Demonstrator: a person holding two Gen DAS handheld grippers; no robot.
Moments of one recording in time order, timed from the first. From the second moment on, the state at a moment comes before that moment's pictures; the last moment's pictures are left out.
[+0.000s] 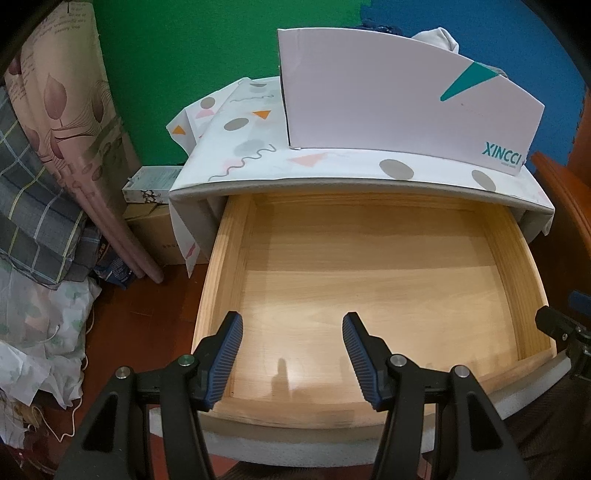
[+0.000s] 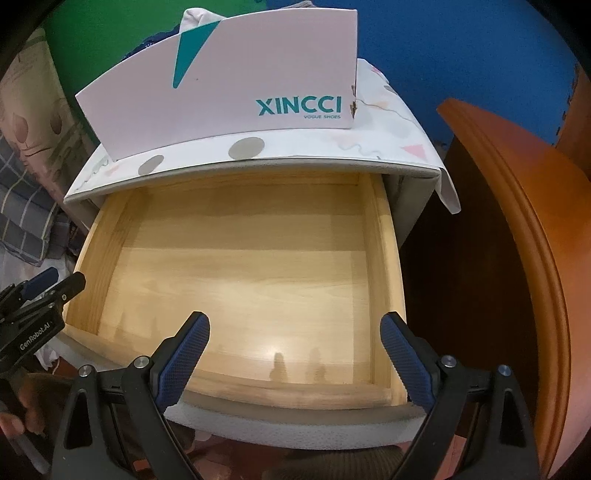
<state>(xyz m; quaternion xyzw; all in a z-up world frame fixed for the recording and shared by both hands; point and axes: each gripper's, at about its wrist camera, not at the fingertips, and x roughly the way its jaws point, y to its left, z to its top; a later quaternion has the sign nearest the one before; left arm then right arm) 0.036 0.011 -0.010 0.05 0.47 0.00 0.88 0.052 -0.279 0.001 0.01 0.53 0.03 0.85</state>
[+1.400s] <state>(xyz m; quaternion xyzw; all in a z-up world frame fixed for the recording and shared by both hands) 0.038 0.003 -0.011 0.06 0.48 -0.01 0.88 0.060 -0.269 -0.012 -0.01 0.55 0.04 0.83</state>
